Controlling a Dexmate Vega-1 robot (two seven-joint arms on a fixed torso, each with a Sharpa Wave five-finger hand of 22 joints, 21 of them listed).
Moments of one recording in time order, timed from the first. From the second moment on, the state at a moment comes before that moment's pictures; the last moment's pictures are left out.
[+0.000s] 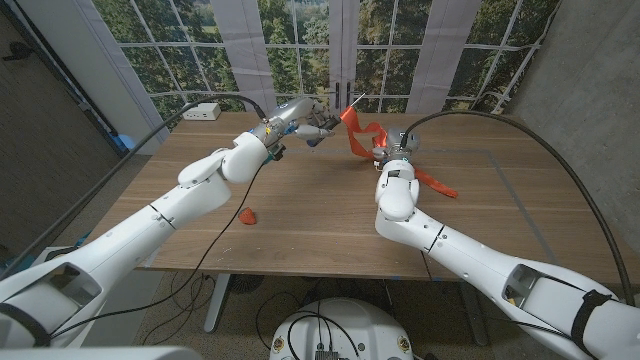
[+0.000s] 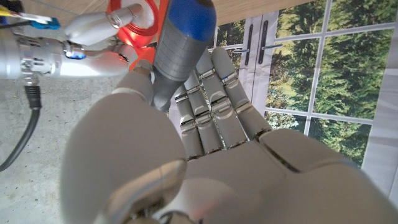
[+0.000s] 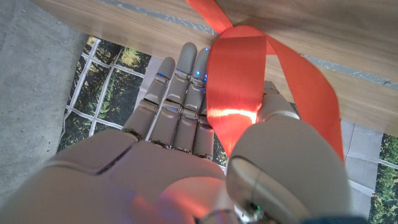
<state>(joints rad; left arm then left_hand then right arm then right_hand) 0.70 0.77 0.57 -1.85 0.37 0.00 0.08 1.00 0.01 0.44 -0.11 0.24 0.81 0.01 0.51 0.49 0.92 -0.08 0.46 0.73 1.14 -0.06 0.35 0.73 0.65 -0.06 1.14 0.18 -0.59 -0.39 -0.94 -1.67 -0.95 -1.12 0.00 0.72 0.01 0.46 -0.12 0.17 0.95 0.10 0.54 0.26 1.02 0.00 0.78 0.40 0.95 -0.07 0.53 0.58 0.61 0.04 0.50 0.19</state>
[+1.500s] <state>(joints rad) 0.61 0.81 0.58 -1.72 0.04 -0.18 -0.31 1.00 0.01 0.44 -0.11 0.23 0.82 0.01 0.49 0.50 0.93 -0.08 0.44 0.73 1.14 -0.06 0.34 0.73 0.65 -0.06 1.14 0.18 -0.42 -0.45 -0.99 -1.70 -0.76 -0.95 -0.23 0.72 0.01 0.46 -0.12 0.18 0.95 0.10 0.55 0.26 1.02 0.00 0.79 0.39 0.96 -0.06 0.52 0.59 0.60 0.03 0.50 0.19</state>
